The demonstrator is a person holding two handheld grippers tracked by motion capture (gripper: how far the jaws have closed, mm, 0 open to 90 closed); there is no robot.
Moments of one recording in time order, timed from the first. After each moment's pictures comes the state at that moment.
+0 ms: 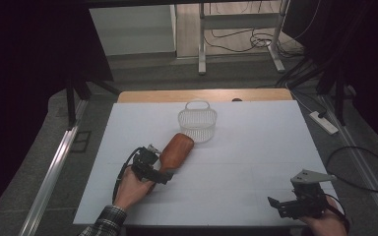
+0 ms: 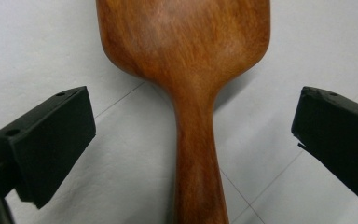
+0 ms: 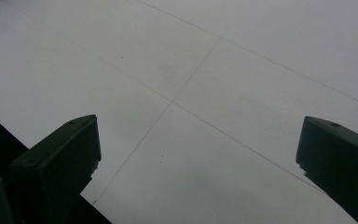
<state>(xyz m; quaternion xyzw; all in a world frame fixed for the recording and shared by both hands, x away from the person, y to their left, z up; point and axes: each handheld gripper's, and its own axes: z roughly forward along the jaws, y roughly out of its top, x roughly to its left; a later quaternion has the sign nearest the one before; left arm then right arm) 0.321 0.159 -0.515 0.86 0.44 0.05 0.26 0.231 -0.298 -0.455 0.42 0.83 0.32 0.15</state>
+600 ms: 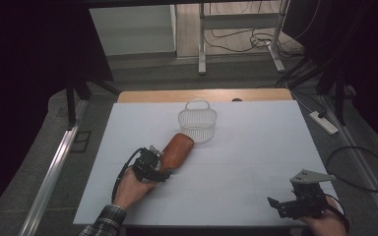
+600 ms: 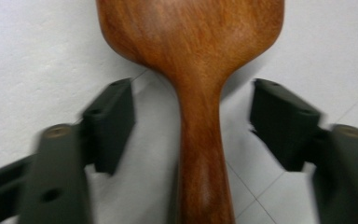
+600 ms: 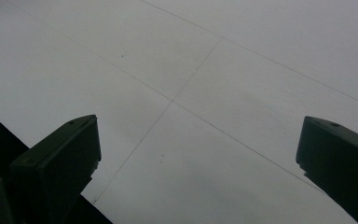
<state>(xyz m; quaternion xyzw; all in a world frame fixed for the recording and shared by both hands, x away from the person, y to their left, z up) 0.321 0.157 -0.515 0.86 0.44 0.05 0.24 0.231 -0.298 -0.455 0.42 0.84 0.32 0.15</state>
